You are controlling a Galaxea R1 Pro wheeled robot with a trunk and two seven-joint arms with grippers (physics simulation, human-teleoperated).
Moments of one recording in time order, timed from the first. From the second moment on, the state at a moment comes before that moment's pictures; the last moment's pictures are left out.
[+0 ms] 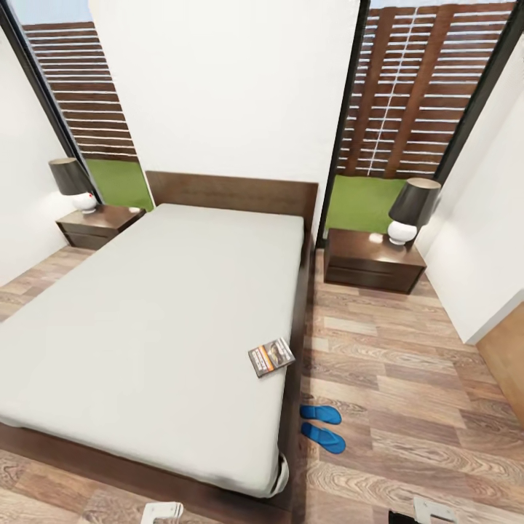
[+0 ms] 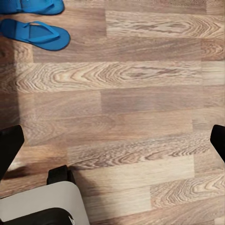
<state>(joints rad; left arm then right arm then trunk) -0.26 0.04 -0.14 -0.41 0.16 0.00 0.04 -0.36 -0.09 -0.45 -0.25 0.22 -0.12 -0.09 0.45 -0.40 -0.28</state>
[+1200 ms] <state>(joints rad) -0.26 0.04 -0.14 -0.41 0.16 0.00 0.04 -0.36 -0.09 -0.45 -0.25 0.22 -0.12 -0.09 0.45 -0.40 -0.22</state>
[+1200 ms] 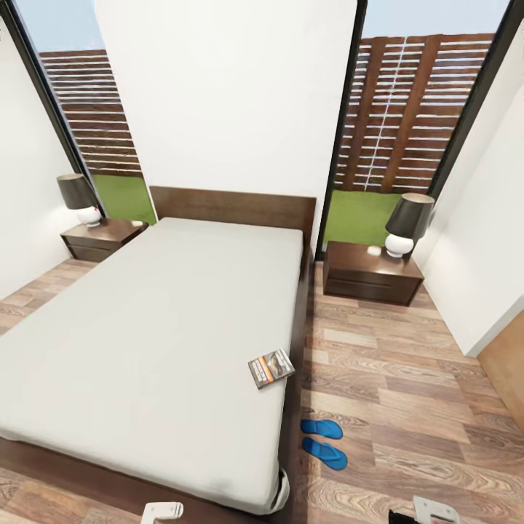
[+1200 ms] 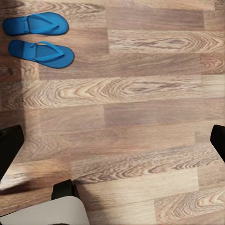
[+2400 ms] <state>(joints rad) -0.26 0.04 -0.14 -0.41 0.16 0.00 0.03 -0.36 -0.09 -0.45 -0.25 0.22 -0.12 -0.09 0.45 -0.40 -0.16</state>
